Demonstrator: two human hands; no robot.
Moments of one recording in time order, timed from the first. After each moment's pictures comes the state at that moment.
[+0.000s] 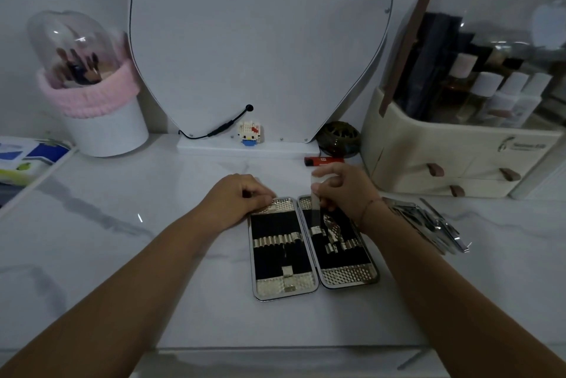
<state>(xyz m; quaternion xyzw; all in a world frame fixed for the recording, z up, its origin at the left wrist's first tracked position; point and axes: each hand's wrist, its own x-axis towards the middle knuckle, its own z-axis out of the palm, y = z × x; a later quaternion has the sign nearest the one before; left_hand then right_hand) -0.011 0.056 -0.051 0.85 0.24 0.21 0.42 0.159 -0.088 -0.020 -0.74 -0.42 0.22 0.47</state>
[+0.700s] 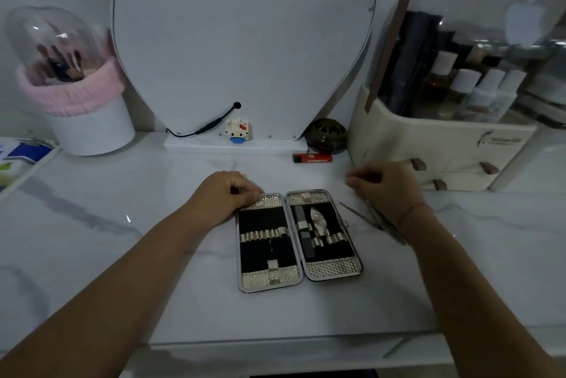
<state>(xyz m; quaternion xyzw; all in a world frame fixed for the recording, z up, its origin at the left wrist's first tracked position) -0.011 0.054 -0.050 0.84 0.26 0.22 0.43 0.182 -0.142 0.001 -0.80 -0.45 0.04 0.39</state>
